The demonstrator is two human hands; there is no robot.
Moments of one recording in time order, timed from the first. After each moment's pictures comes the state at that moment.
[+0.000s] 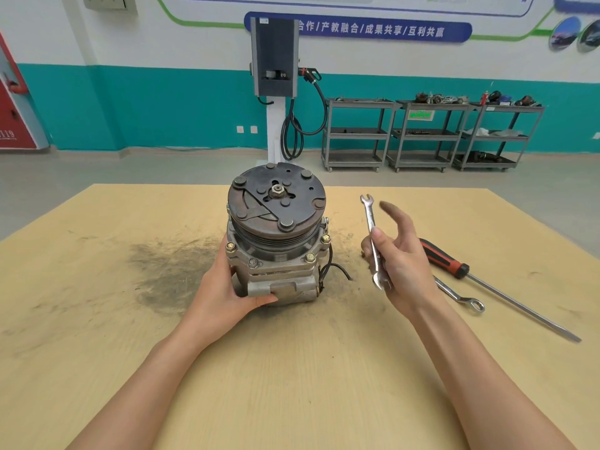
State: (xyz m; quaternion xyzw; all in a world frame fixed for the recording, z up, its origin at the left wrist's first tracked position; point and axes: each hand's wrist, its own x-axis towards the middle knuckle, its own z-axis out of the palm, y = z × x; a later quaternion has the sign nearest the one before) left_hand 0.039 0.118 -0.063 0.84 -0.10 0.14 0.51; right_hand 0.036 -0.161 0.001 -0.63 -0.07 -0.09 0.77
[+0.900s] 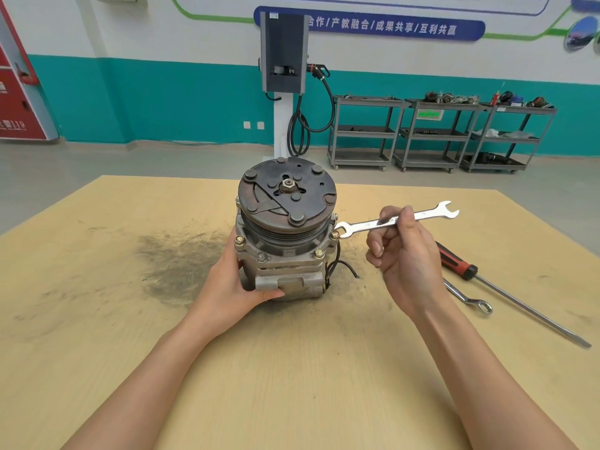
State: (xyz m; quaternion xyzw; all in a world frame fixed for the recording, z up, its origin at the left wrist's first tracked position) left_hand 0.030 0.115 -0.053 0.84 -0.11 0.12 0.52; right_hand 0.026 -0.142 0.014 -0.51 -0.15 -0.09 0.84
